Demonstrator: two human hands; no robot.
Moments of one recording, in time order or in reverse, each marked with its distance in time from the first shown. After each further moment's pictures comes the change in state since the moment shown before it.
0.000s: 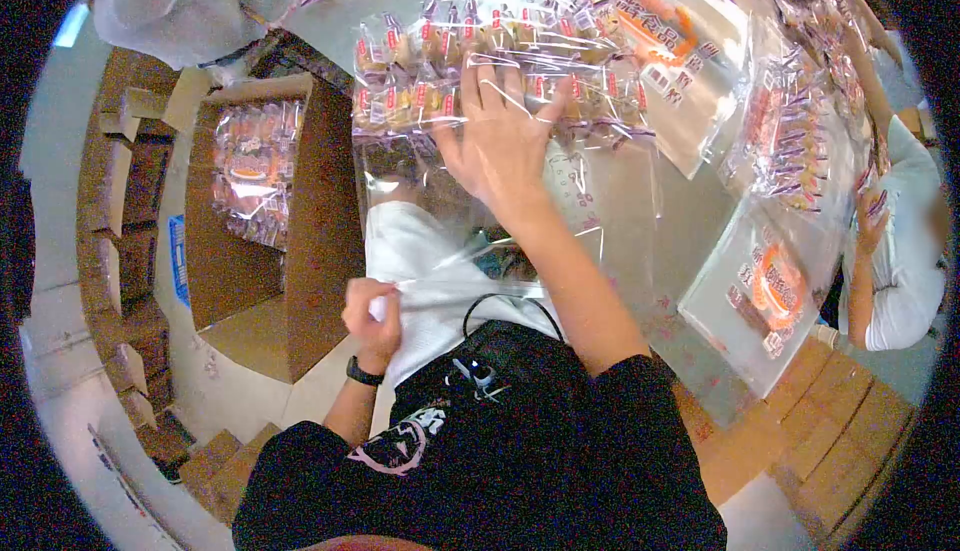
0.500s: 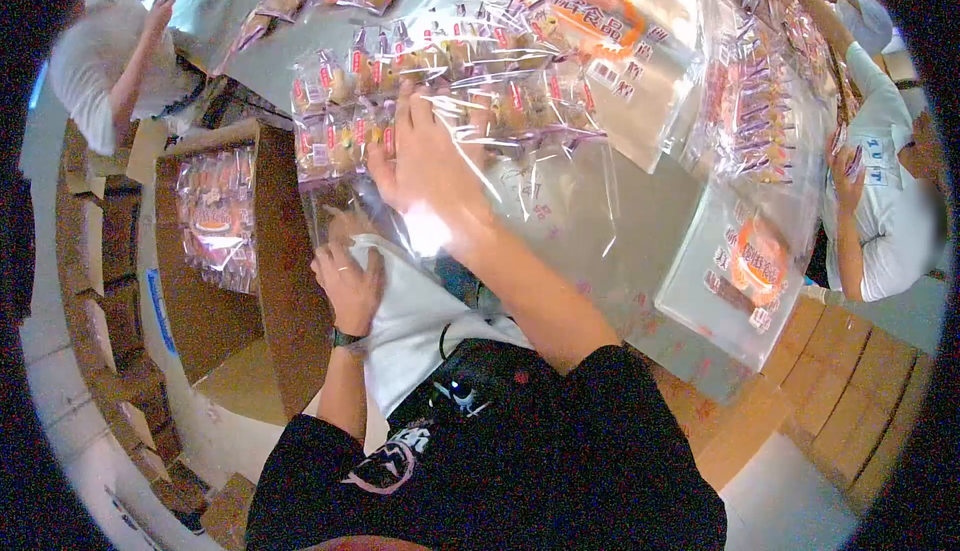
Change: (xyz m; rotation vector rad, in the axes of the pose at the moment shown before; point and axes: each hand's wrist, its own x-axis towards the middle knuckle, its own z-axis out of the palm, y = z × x) left_hand 0.066 -0.048 0.061 0.548 -0.262 -0.311; right_hand 0.011 -0.006 -0.004 0.147 0.025 0.048
